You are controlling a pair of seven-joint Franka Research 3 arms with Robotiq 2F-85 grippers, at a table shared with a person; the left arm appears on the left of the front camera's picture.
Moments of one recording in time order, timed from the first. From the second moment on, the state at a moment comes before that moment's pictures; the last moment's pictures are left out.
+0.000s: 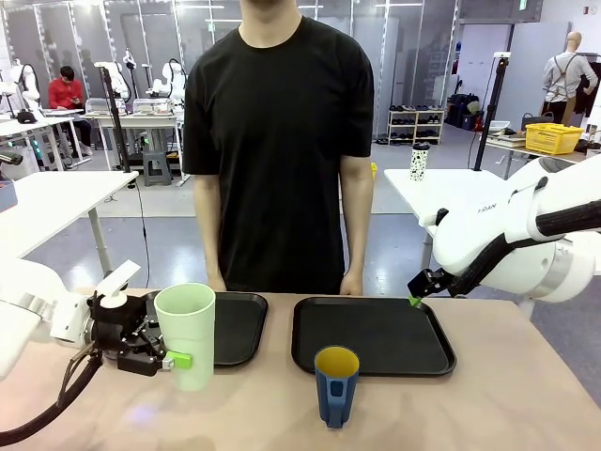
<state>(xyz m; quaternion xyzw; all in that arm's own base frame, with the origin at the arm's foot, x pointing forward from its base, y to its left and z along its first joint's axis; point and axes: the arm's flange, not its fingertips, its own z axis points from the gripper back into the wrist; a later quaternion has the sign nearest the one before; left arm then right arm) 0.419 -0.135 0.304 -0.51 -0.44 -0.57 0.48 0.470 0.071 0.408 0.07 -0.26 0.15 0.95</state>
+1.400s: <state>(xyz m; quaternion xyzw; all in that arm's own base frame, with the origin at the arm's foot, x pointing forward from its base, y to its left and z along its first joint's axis) 0.419 -0.135 0.304 -0.51 -0.44 -0.57 0.48 0.470 0.071 0.408 0.07 -0.26 0.15 0.95</state>
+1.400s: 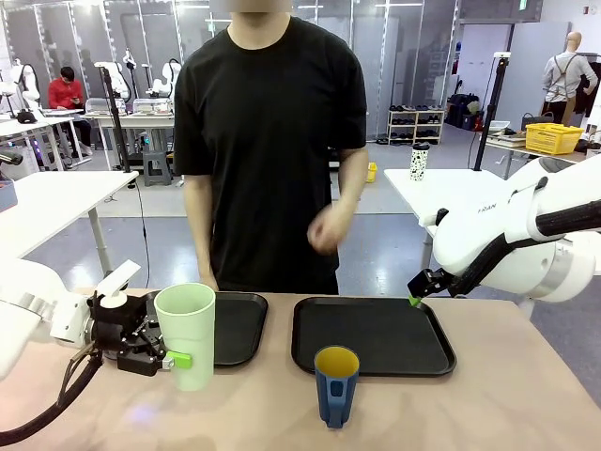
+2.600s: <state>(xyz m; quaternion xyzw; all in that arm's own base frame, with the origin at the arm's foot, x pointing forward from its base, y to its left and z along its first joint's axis) 0.419 -0.135 0.304 -0.51 -0.44 -0.57 0.48 0.470 0.071 0.408 0.07 -0.26 0.15 0.95</state>
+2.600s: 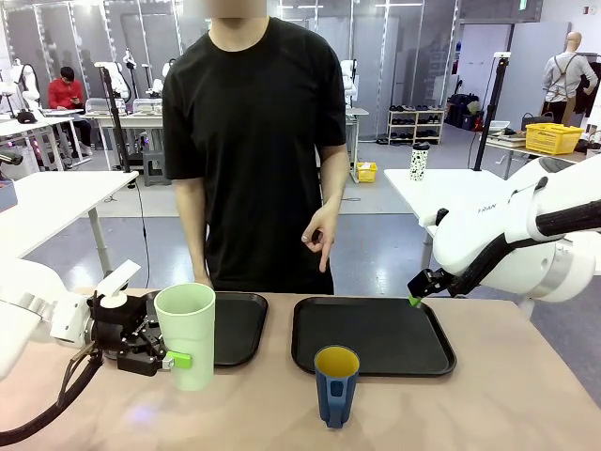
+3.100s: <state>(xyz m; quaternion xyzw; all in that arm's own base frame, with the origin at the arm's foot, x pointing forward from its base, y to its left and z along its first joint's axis) 0.434 -0.145 0.307 -0.50 -0.44 -0.57 0.47 0.470 0.071 0.408 0.07 -0.26 0.15 0.95</state>
